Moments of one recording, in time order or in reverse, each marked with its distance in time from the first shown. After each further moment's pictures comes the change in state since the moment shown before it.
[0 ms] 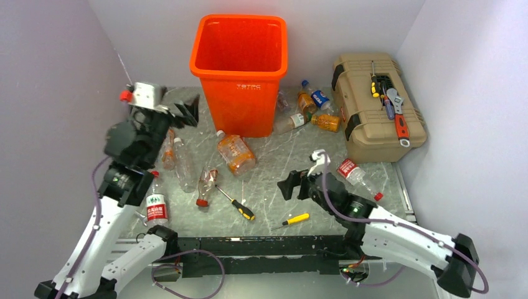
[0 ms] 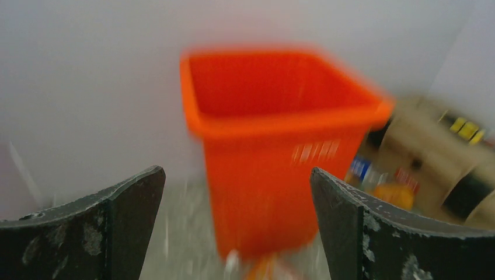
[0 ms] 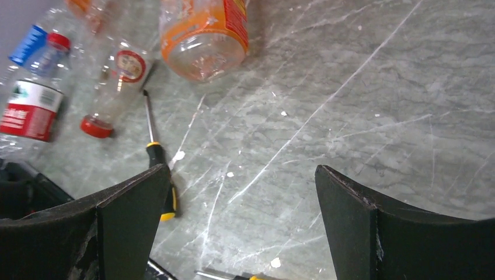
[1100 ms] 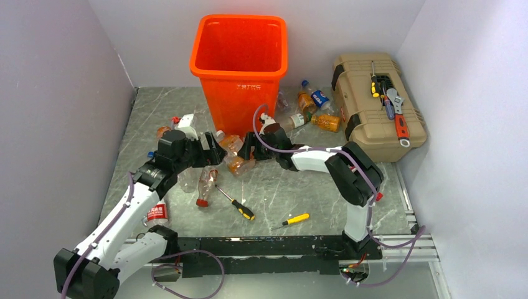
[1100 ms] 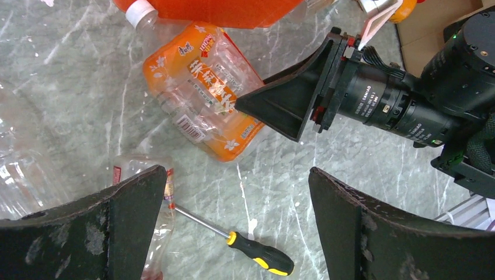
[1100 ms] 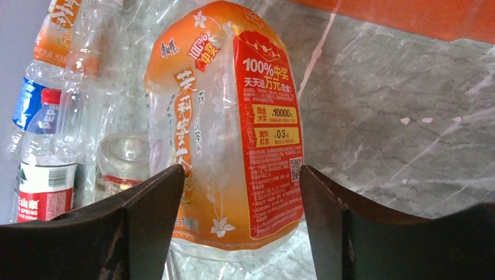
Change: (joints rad) left arm 0.000 0.080 -0.390 -0.359 0.175 -0.484; right arm -0.249 1.245 0.645 0.413 -0.482 0.069
